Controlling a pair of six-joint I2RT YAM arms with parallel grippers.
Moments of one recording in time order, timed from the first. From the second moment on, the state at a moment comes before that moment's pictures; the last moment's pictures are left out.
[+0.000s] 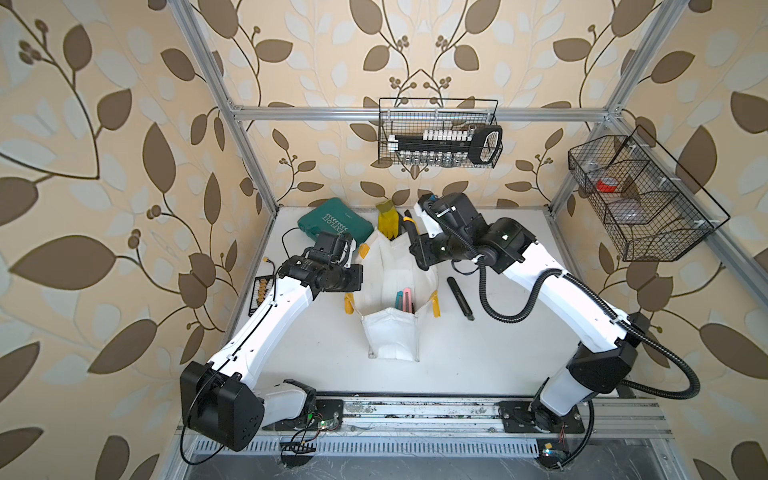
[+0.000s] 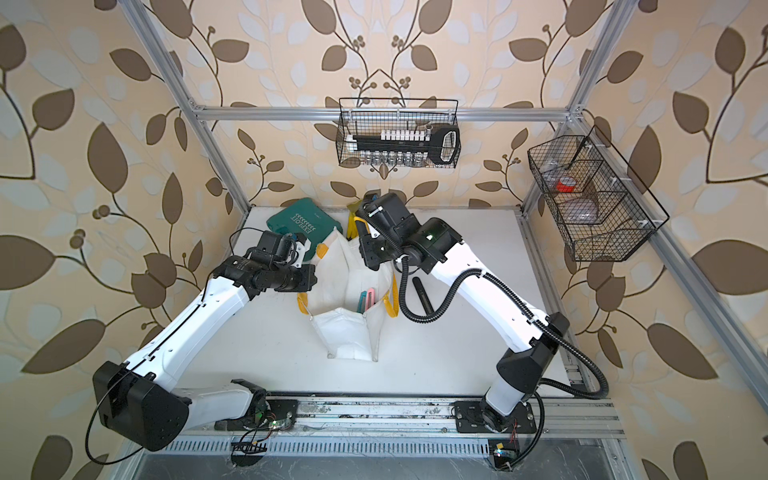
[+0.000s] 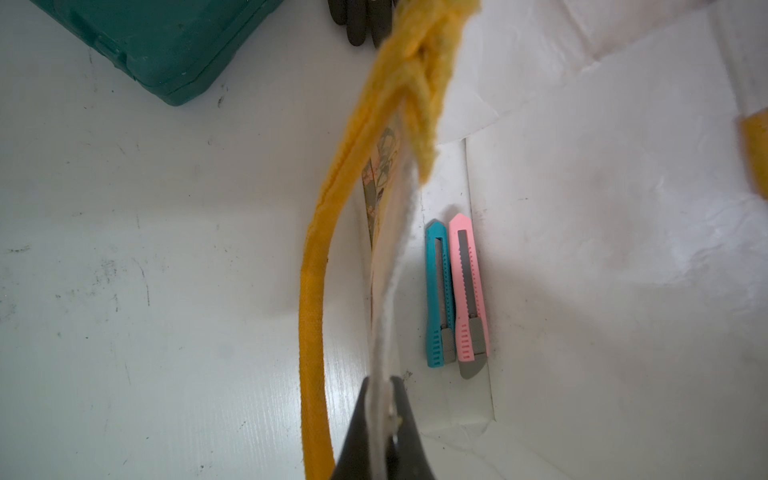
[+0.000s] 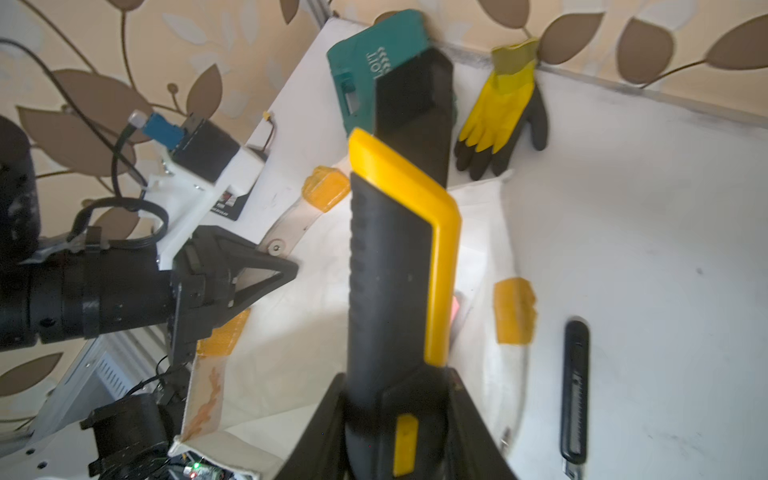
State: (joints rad) left arm -0.30 1.25 1.14 -0.87 0.17 -0.31; right arm 0.80 1.69 1.91 -0.99 0.02 0.40
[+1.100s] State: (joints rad) left arm -0.30 1.25 1.14 -0.87 0.17 -0.31; right arm 0.86 2.19 1.89 -1.15 0.03 0.20
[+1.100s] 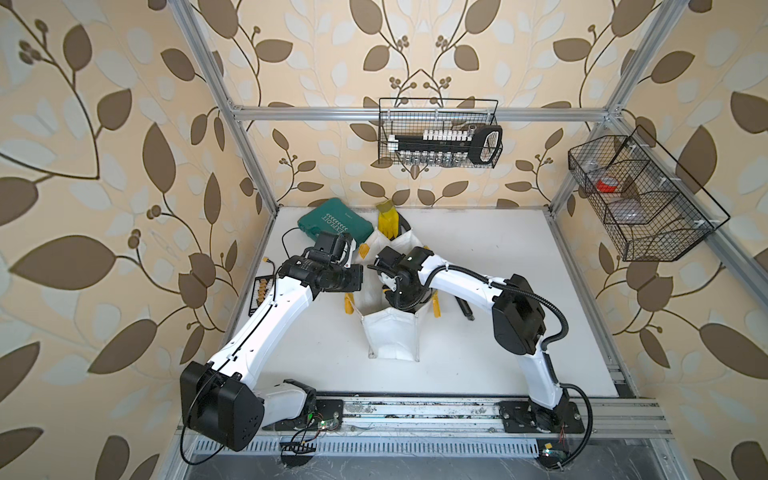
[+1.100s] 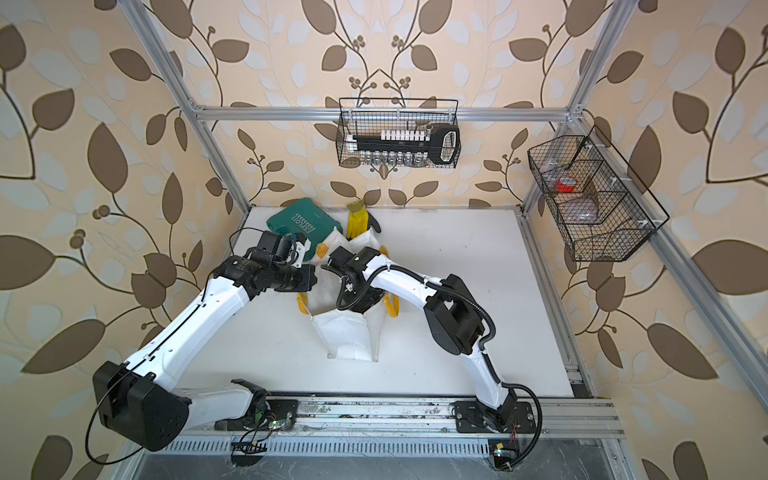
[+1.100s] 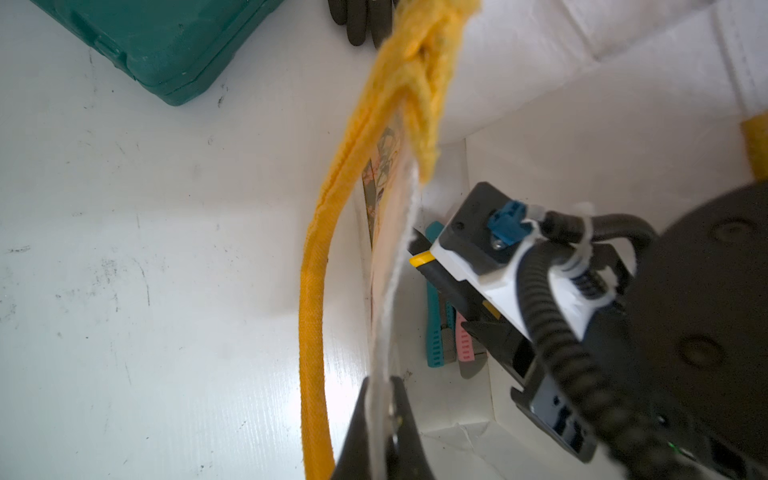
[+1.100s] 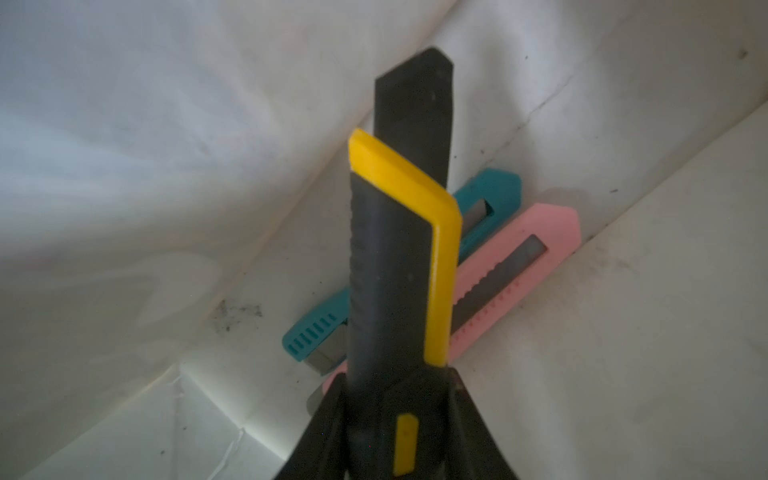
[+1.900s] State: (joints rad) left arm -0.30 1.25 1.14 -0.87 0.17 -0.31; right arm 0.79 2.22 1.88 -1.25 0.09 0.16
